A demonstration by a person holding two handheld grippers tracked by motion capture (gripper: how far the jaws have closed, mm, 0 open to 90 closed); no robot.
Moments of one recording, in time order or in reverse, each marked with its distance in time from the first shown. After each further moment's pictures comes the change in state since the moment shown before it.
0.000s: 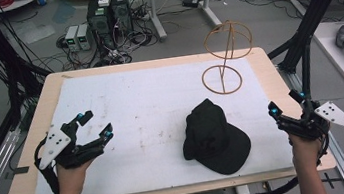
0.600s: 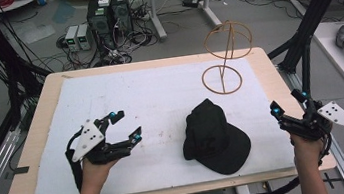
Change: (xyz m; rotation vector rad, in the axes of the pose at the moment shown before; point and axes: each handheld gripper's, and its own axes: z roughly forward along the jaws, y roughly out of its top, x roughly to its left) left arm -0.041 -0.006 0.044 0.049 -0.188 0.012; right arm -0.001 0.003 -0.003 -0.013 -0.005 -0.003
